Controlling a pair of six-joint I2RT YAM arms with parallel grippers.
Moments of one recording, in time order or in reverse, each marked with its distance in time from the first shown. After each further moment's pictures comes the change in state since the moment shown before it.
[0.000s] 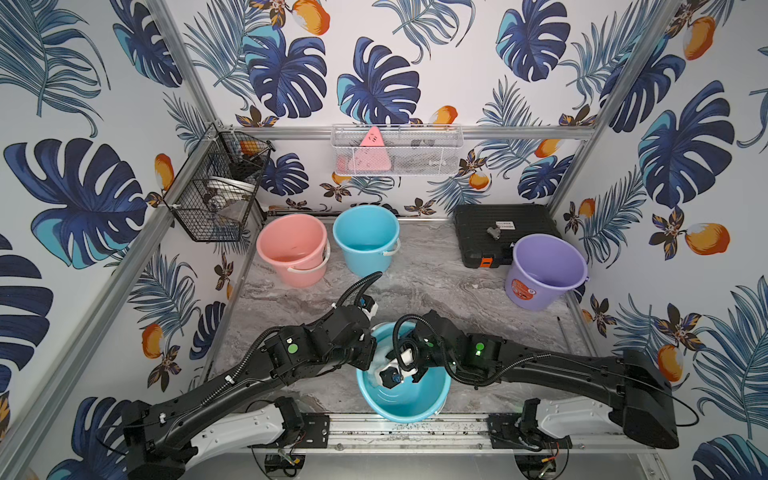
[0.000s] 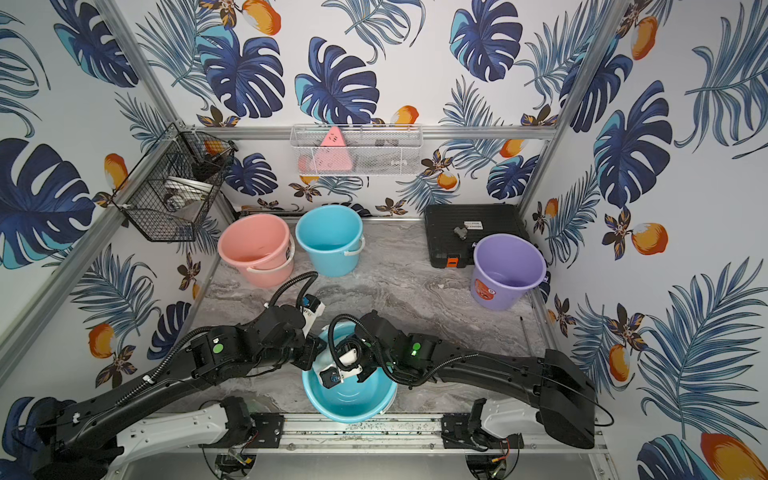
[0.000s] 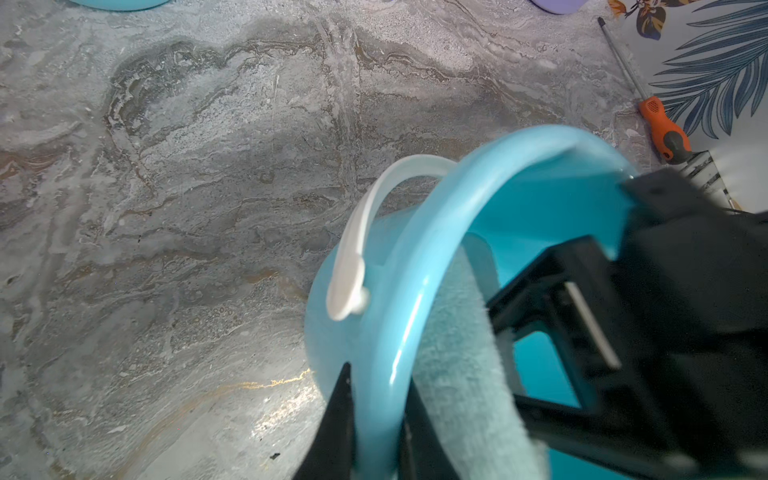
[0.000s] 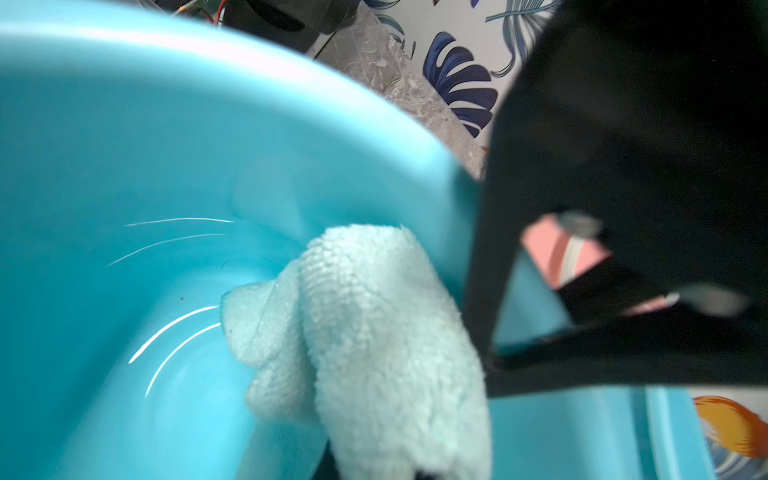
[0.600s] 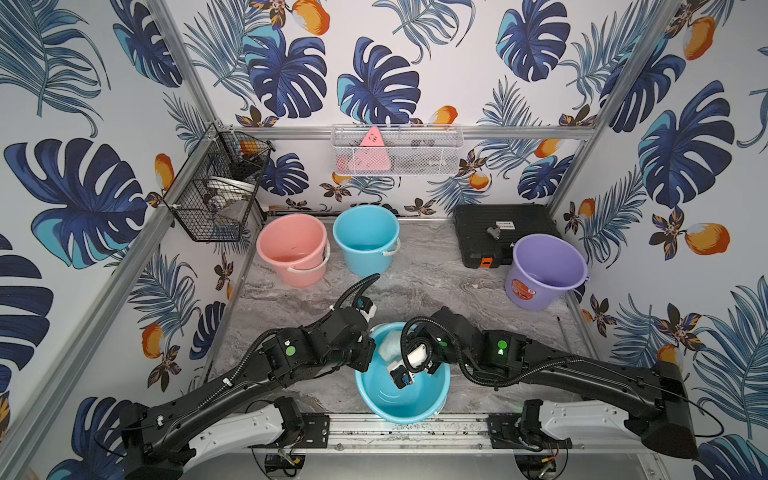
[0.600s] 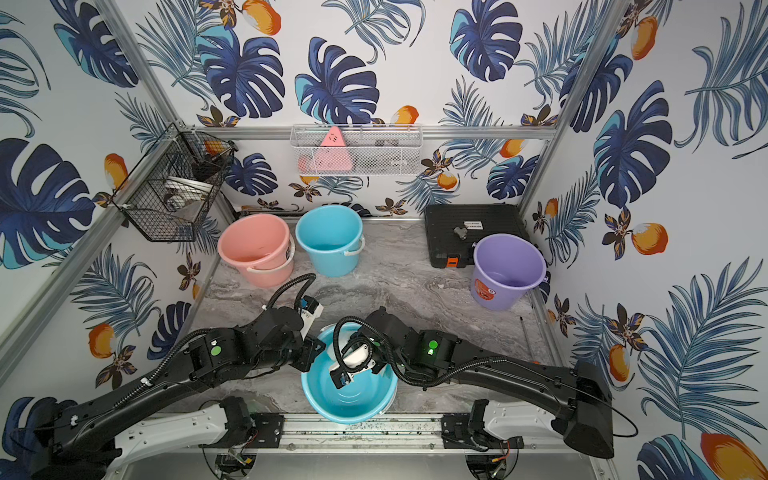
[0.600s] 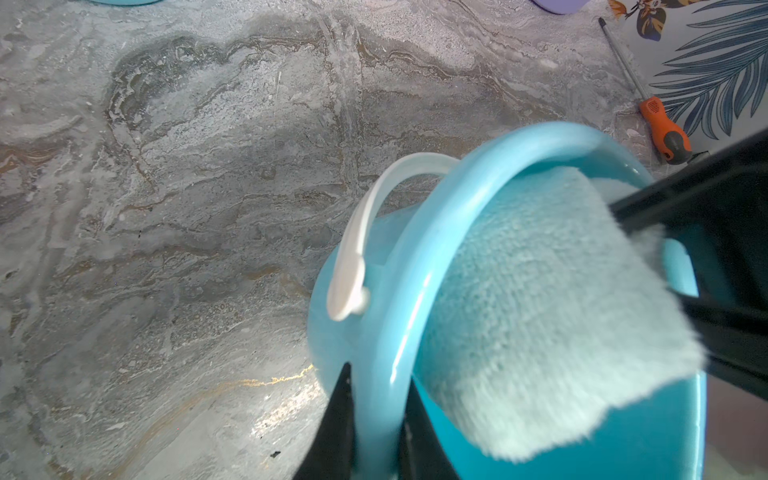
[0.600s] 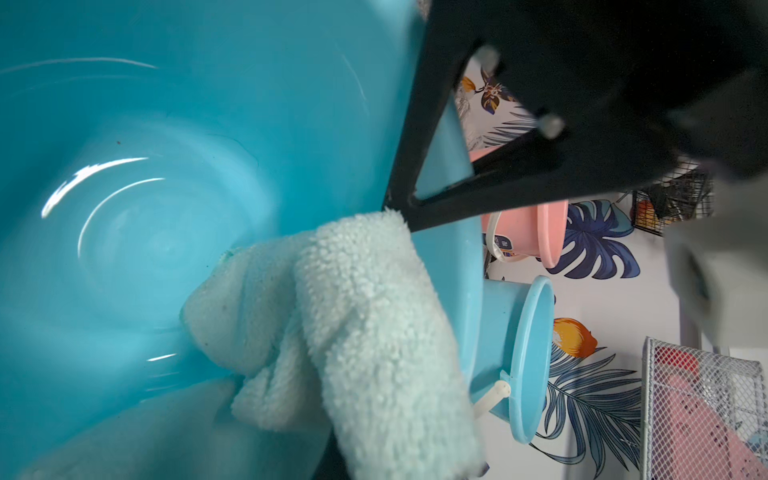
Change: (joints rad) left arm 0.000 -0.017 -0.018 0.002 0.000 -0.001; right arm 0.026 -0.055 0.076 -0.225 0.296 -0.223
